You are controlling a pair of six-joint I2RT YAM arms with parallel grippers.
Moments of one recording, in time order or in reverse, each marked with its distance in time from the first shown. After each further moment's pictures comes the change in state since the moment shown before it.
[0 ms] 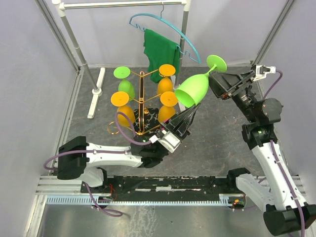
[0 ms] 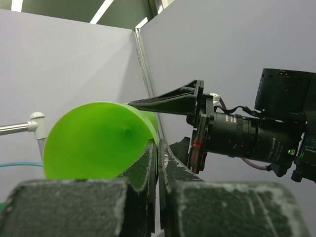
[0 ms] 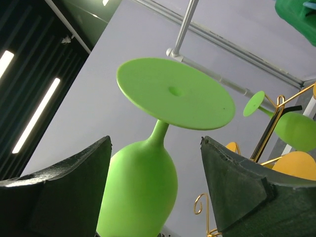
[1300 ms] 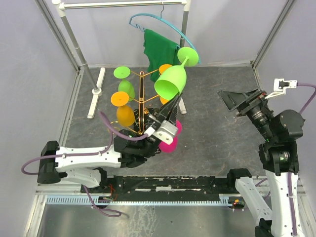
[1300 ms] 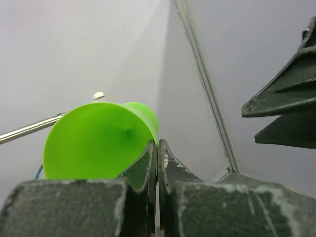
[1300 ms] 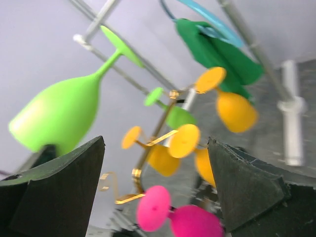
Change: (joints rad) left arm -0.040 -0.235 0.084 -0.495 -0.249 0.218; right arm -0.121 -0.195 0.196 -0.774 0.031 -0.679
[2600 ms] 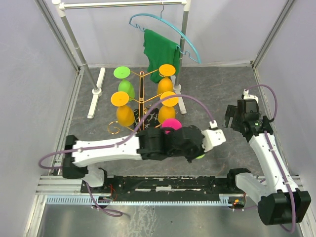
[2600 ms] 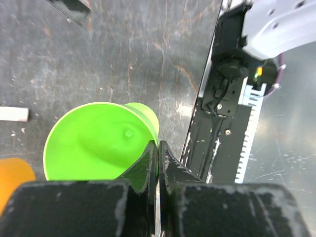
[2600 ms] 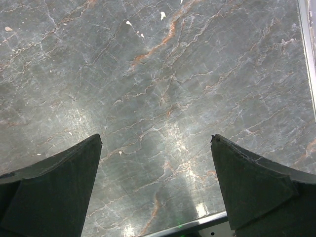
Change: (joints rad) left arm -0.039 0.363 0.584 -1.601 0.336 -0.899; right arm 0.012 0.311 -0.245 -0.414 0.697 -0.501
